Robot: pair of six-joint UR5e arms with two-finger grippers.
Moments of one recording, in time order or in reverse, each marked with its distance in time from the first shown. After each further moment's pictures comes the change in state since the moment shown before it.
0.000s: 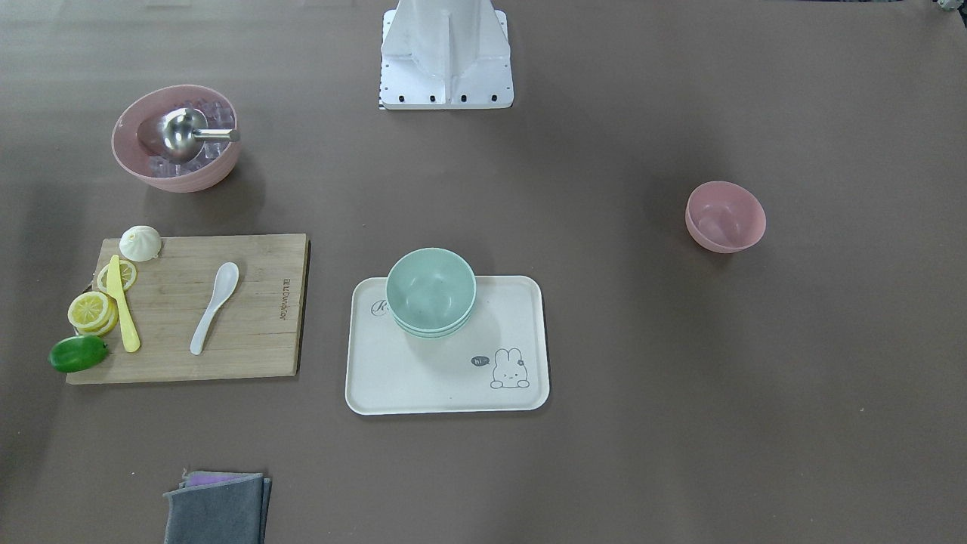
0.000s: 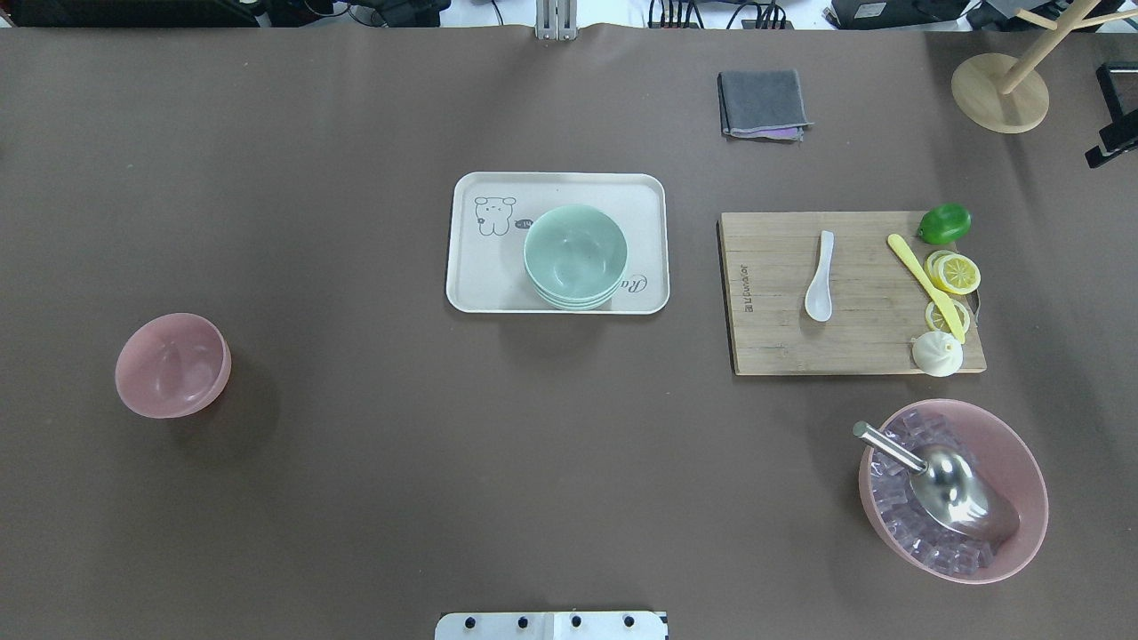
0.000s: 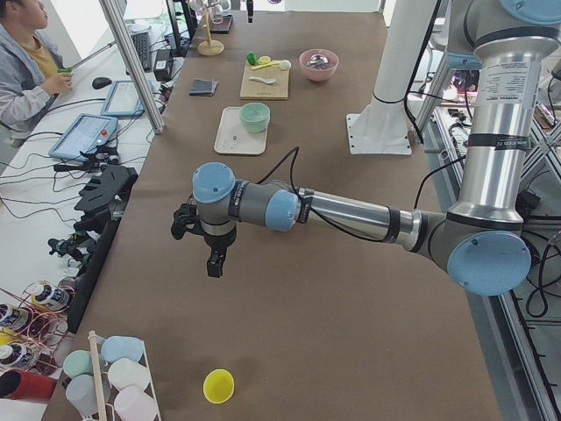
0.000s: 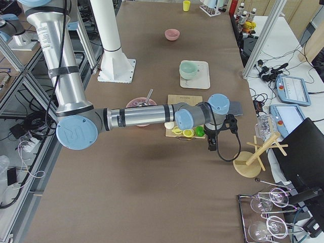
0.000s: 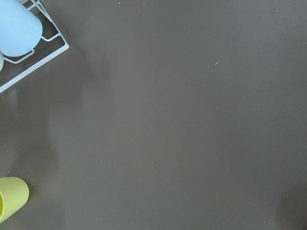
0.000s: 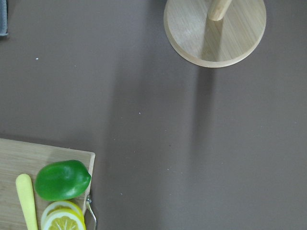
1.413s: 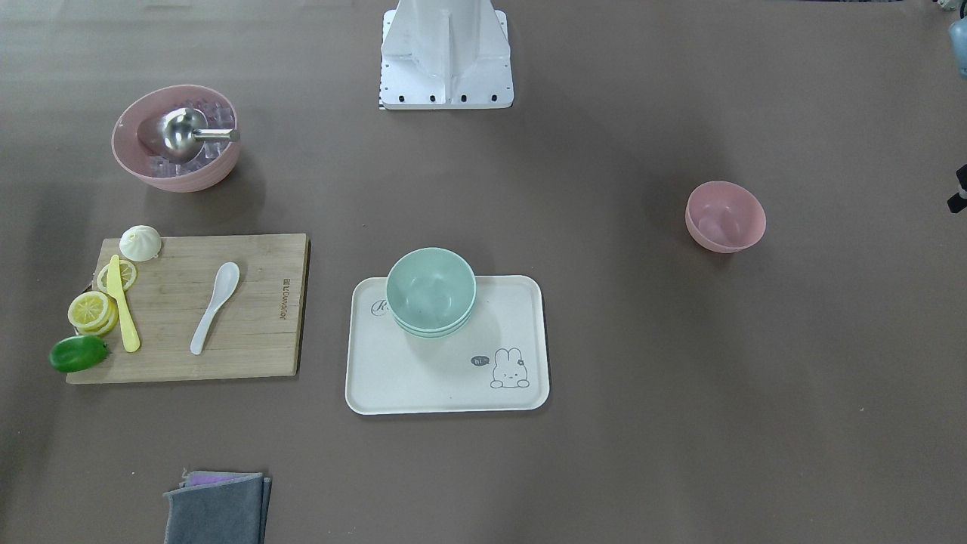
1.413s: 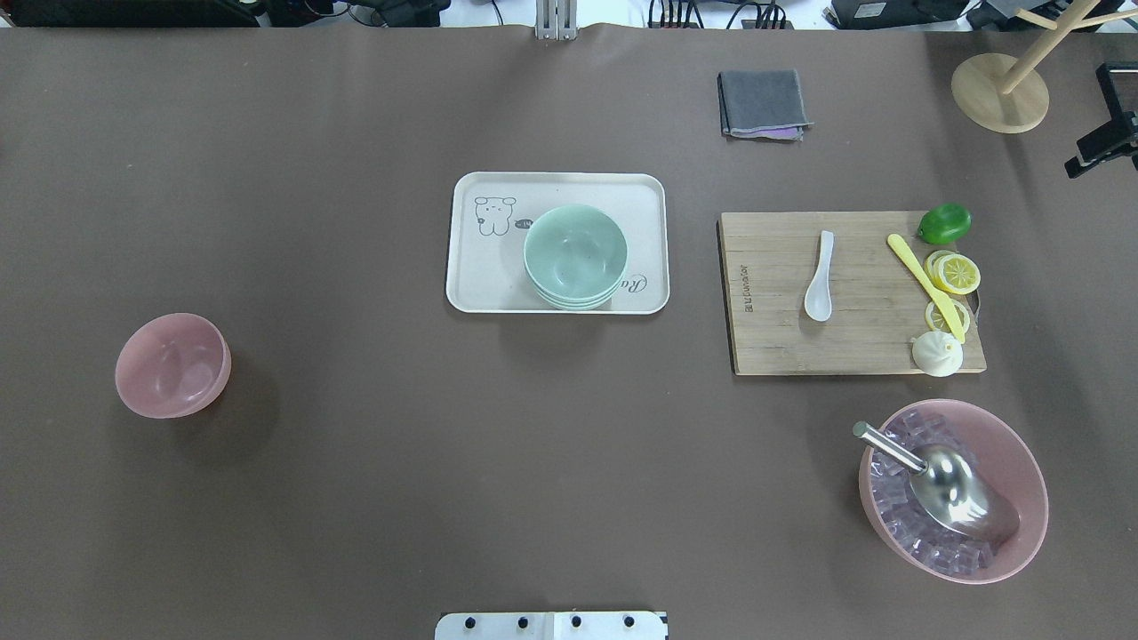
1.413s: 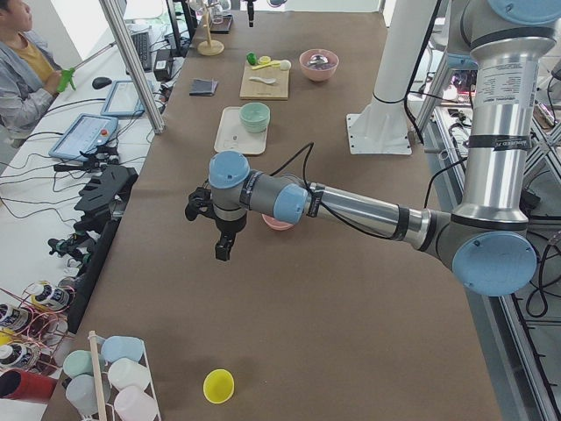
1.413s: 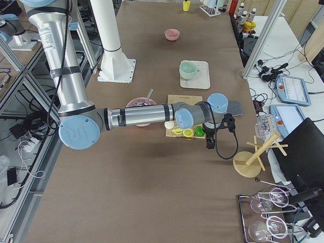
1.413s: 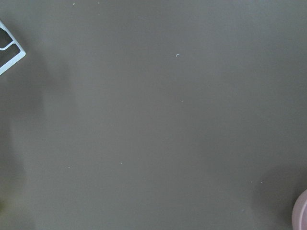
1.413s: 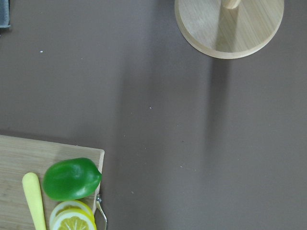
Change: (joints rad) left arm 0.070 0.051 -0.090 -0.069 -0.007 -0.013; right arm -0.035 0.002 0.001 0.003 -0.002 0.037
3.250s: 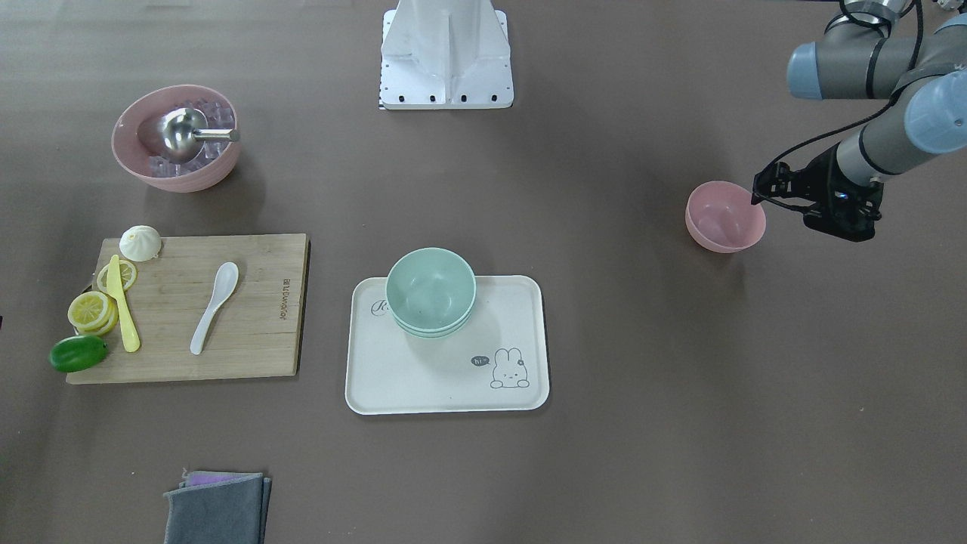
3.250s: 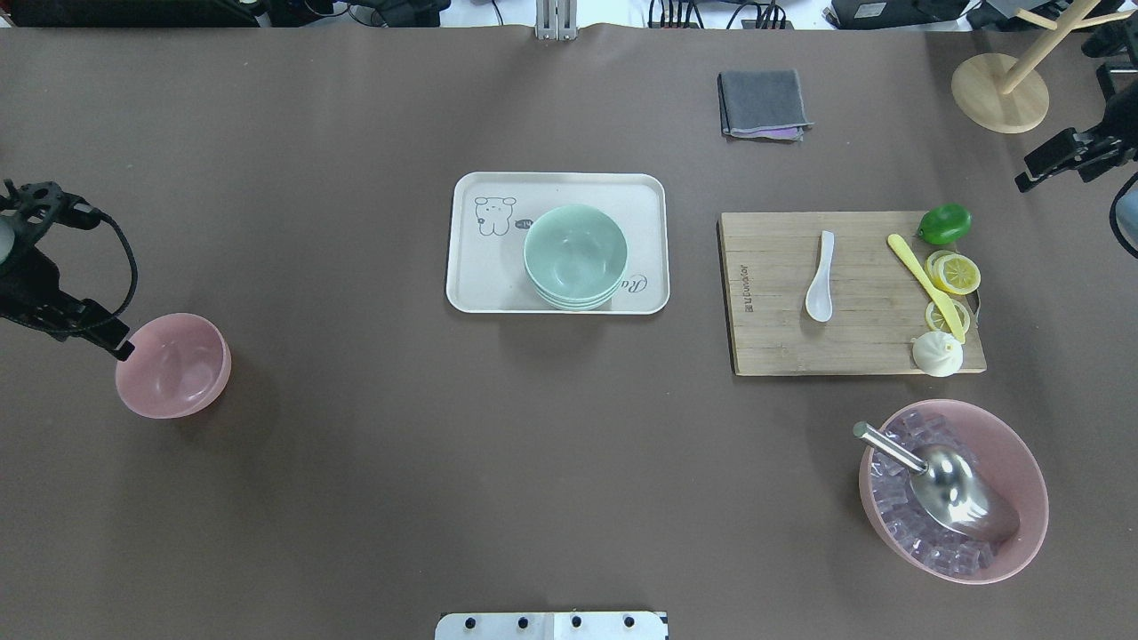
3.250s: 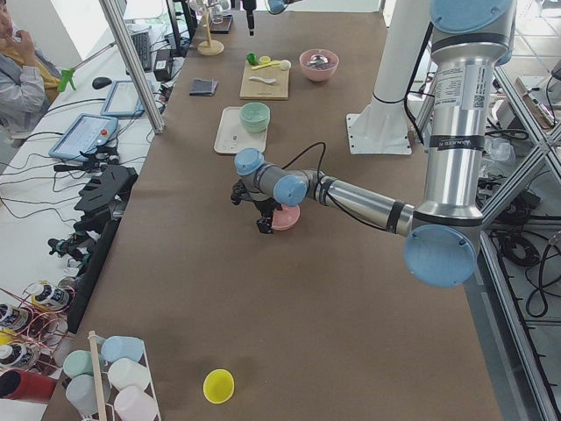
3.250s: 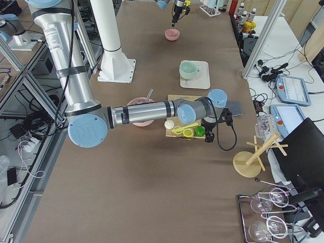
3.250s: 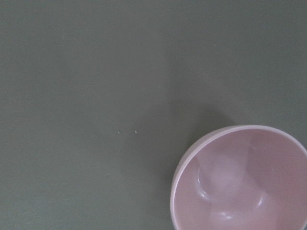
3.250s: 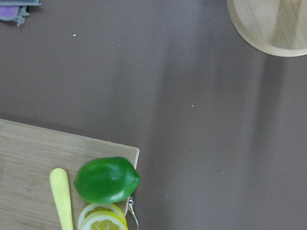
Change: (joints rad) left arm 0.465 -0.014 0.003 -0.028 -0.016 -0.265; right arm -0.083 0.029 0.000 0.000 -0.002 0.003
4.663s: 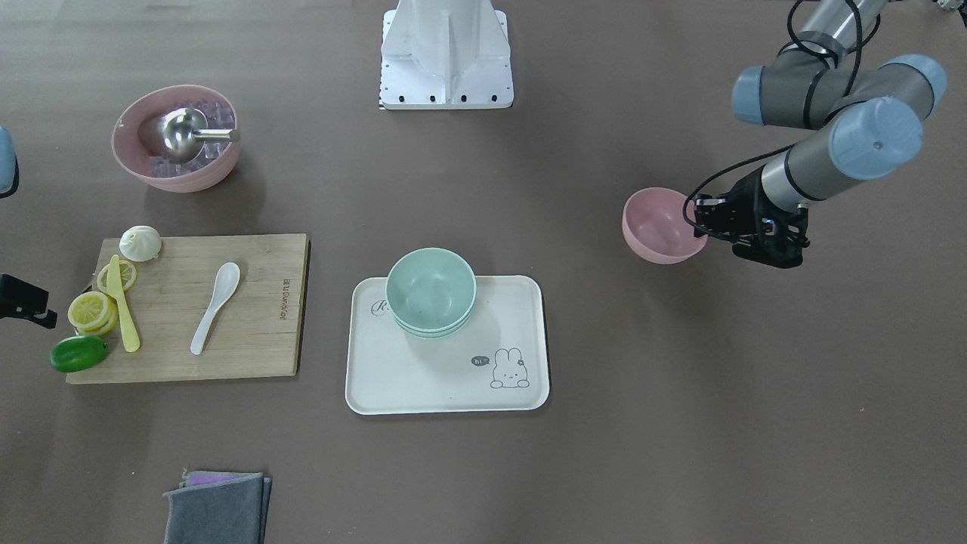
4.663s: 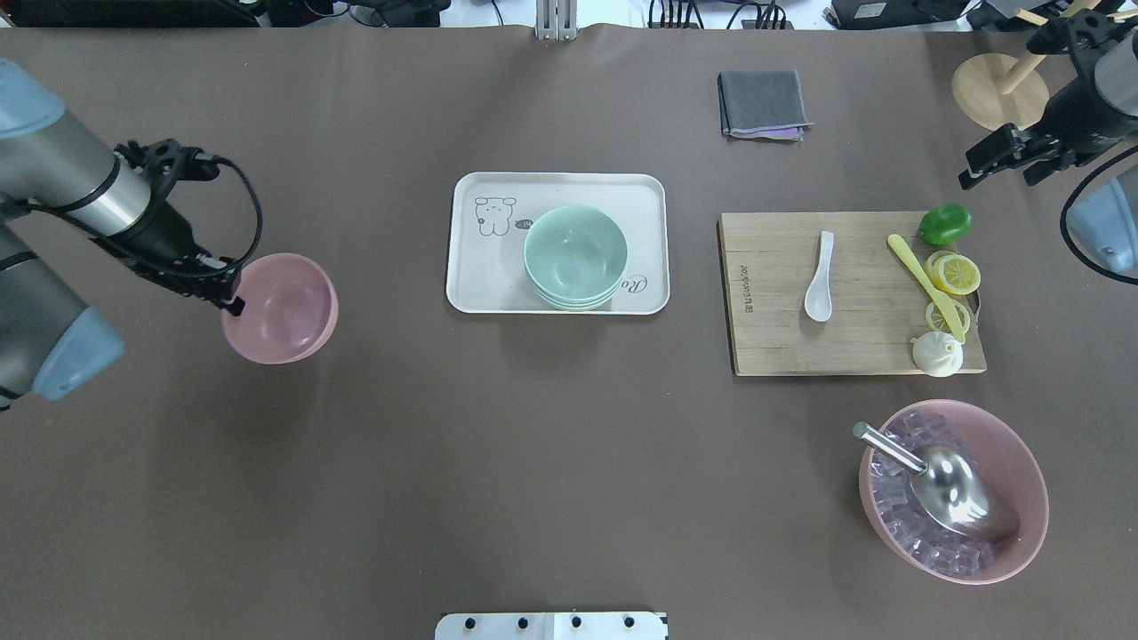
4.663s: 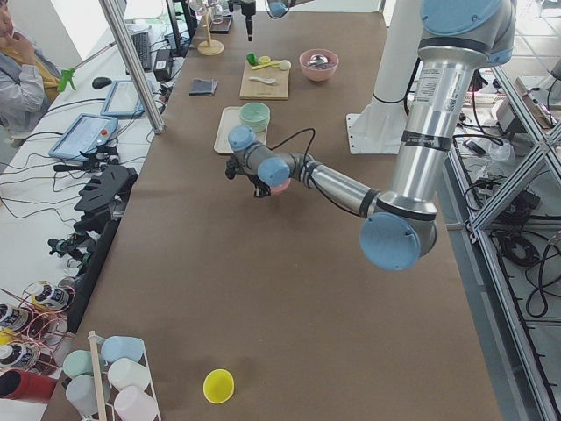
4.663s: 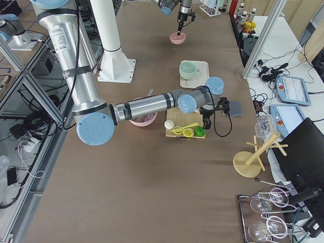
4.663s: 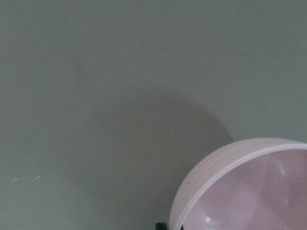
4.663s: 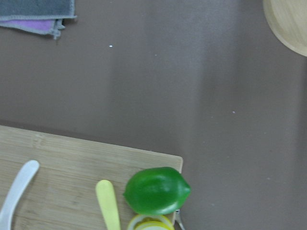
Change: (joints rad) left arm 0.062 -0.312 0.076 -0.074 -0.056 -0.433; right arm -0.092 0.031 0.085 0.003 -0.002 0.252
